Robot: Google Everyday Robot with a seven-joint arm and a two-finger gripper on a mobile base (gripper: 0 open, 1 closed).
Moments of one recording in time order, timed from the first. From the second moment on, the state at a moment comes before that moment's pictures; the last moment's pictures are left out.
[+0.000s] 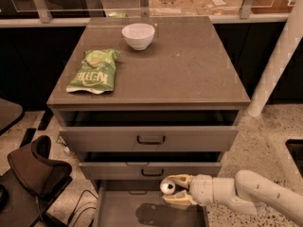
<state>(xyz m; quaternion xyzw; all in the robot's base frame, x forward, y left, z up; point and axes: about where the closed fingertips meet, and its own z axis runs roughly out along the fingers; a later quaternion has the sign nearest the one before) 0.433 -0.066 0.515 -0.52 0.60 0.37 0.48</state>
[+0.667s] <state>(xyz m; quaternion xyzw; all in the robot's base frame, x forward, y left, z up) 0.415 -0.070 0.577 -0.49 0.62 0.40 0.47</state>
